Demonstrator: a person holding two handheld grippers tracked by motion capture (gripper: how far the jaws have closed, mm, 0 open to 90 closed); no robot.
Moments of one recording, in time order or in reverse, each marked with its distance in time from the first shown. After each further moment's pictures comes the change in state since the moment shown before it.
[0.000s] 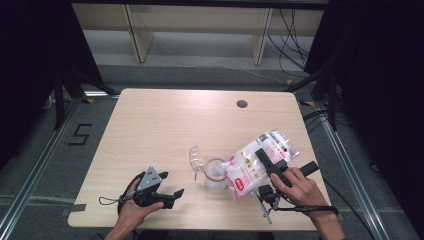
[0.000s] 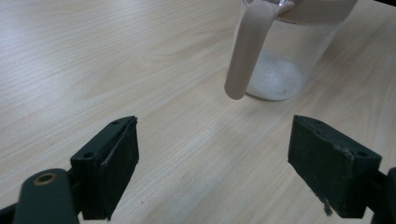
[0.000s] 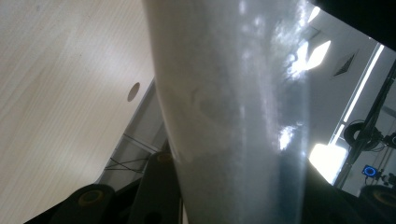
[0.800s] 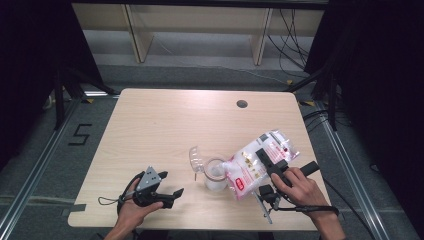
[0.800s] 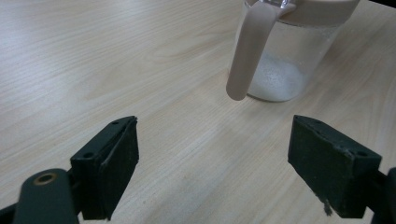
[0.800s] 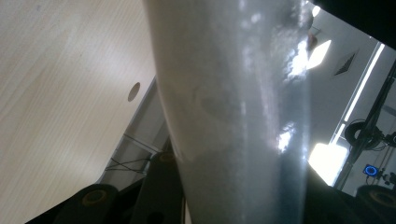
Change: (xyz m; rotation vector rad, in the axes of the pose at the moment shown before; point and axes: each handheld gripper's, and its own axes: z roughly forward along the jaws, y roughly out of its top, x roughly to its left) left arm -0.001 0.000 0.000 -0.008 0.001 -0.015; right arm -0.001 -0.001 -0.001 0.007 0.022 -0.001
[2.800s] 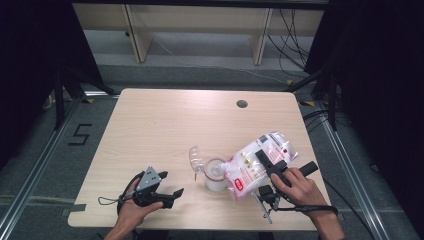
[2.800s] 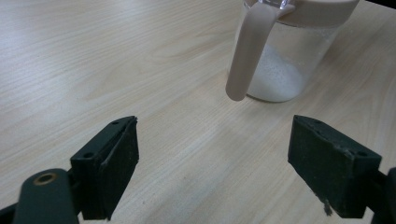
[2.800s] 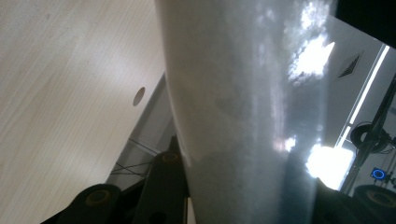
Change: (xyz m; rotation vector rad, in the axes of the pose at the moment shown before) left arm 0.000 0.000 0.000 -0.001 0.002 0.002; right arm 0.004 0.001 0.002 -0.028 -0.005 0.014
